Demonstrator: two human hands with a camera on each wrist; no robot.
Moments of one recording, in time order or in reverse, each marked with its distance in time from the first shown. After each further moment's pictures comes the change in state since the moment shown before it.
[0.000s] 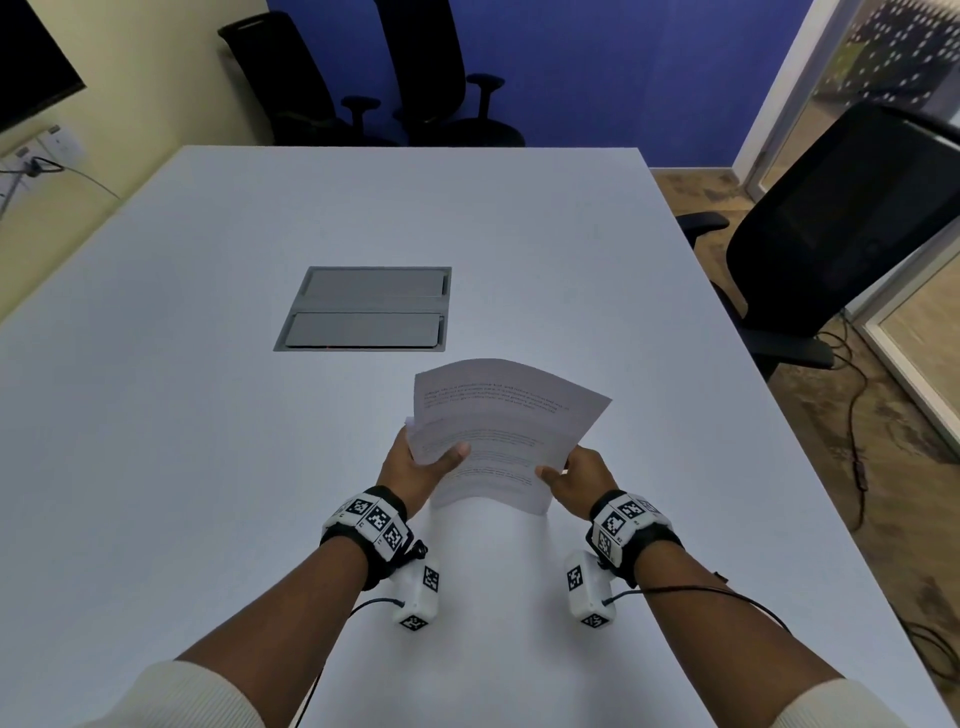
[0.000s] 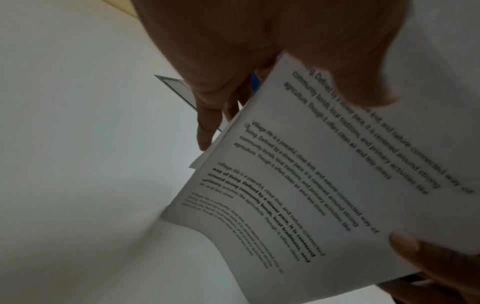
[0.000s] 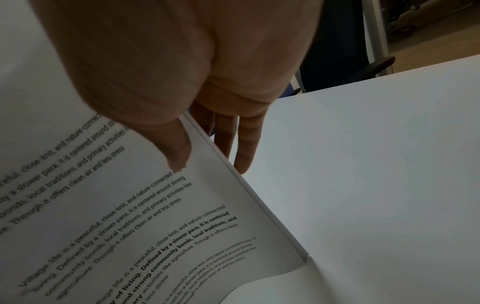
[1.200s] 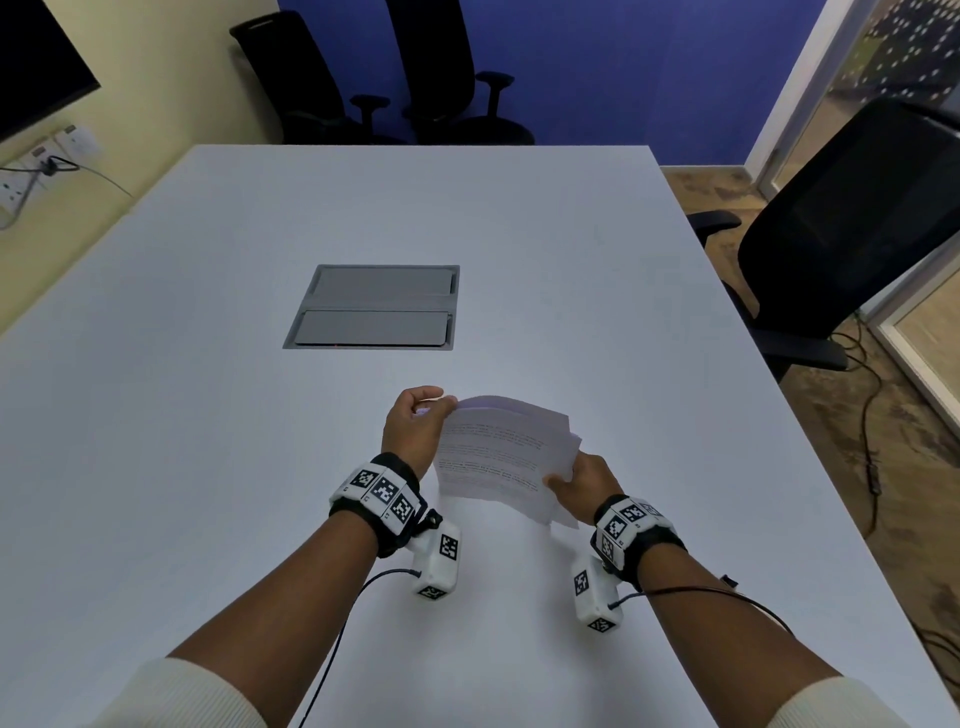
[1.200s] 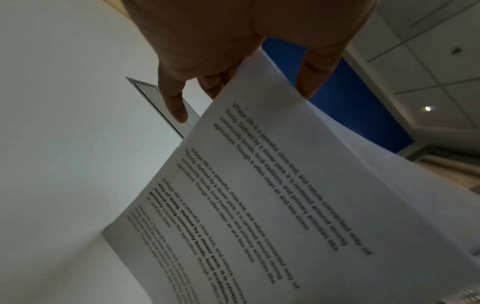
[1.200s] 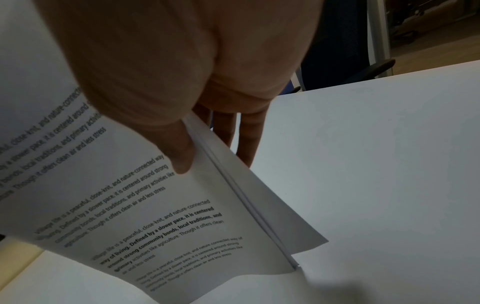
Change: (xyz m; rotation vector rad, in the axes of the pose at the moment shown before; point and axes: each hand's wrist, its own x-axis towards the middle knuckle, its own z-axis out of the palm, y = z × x) left_hand 0.017 0.048 0.004 -0.101 0.240 -0.049; right_hand 0.003 0.008 0.005 -0.058 -0.025 0.022
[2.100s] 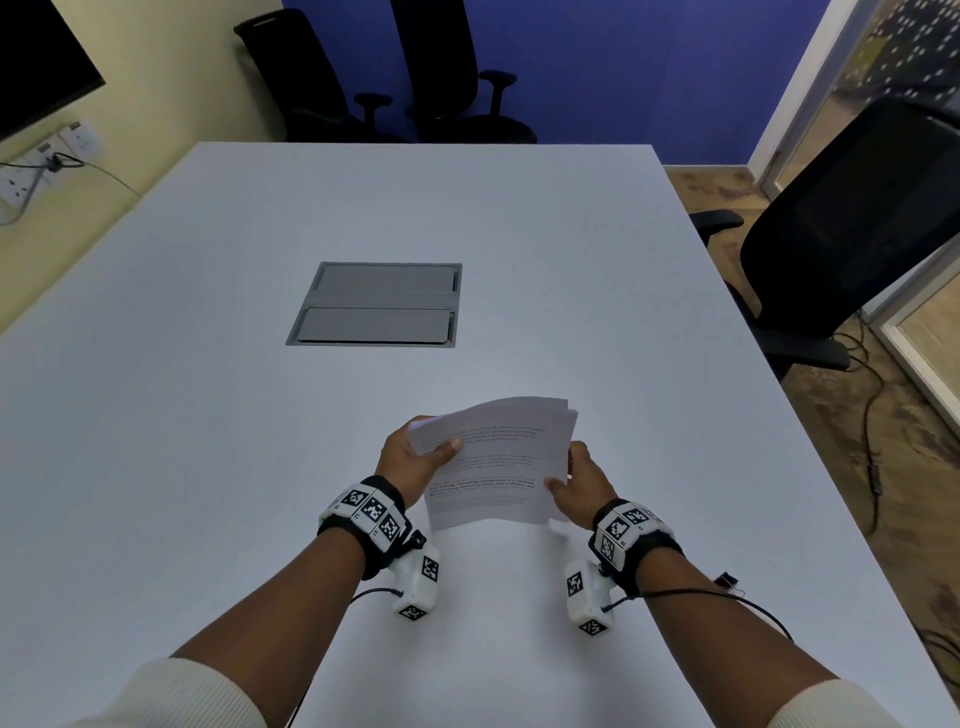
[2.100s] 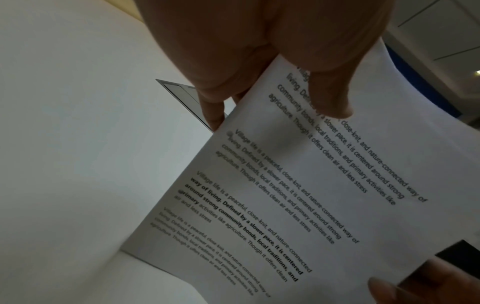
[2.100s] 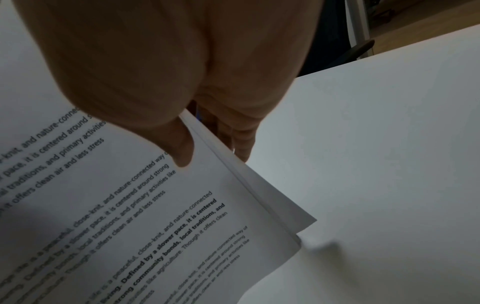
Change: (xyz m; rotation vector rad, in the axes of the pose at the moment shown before) left_hand -0.009 -0.043 -0.023 0.044 -0.218 0.080; right_hand -0.008 0.001 0.010 0.132 -0.039 0.042
